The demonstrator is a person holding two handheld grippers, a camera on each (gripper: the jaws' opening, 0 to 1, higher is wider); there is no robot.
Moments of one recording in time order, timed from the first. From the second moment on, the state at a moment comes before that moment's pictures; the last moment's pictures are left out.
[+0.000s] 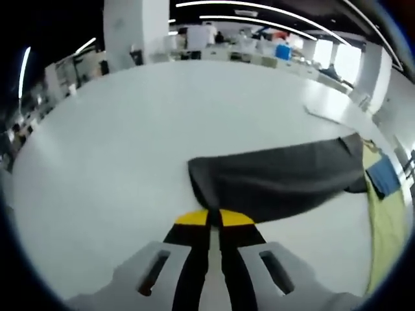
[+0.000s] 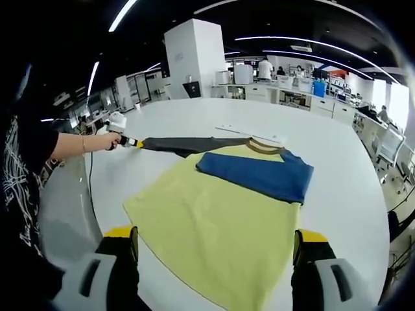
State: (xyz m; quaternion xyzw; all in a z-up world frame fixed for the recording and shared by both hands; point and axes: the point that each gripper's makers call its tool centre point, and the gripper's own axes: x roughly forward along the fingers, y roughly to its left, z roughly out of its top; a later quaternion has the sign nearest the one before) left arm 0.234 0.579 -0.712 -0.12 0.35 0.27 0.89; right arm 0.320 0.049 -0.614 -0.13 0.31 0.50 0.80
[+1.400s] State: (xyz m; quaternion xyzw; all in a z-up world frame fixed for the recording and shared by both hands) left arm 0.330 0.516 -0.614 0.00 0.27 0.15 0.95; right arm 0.308 0.037 -0.619 -0.13 0.31 0.52 0.79
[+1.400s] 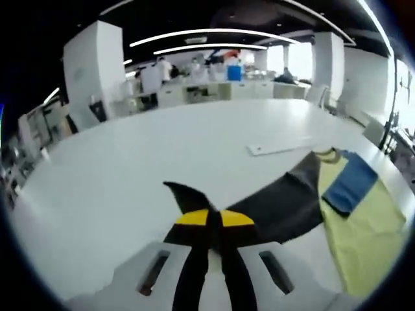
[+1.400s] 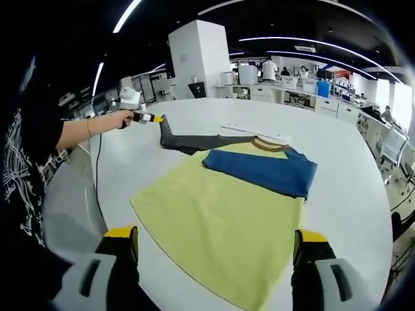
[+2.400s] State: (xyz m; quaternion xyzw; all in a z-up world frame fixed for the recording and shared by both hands) left arm 0.415 0.391 -0.576 0.01 0.23 0.01 0.97; right arm 0.310 0.041 -0.617 -0.13 0.30 0.54 0.78
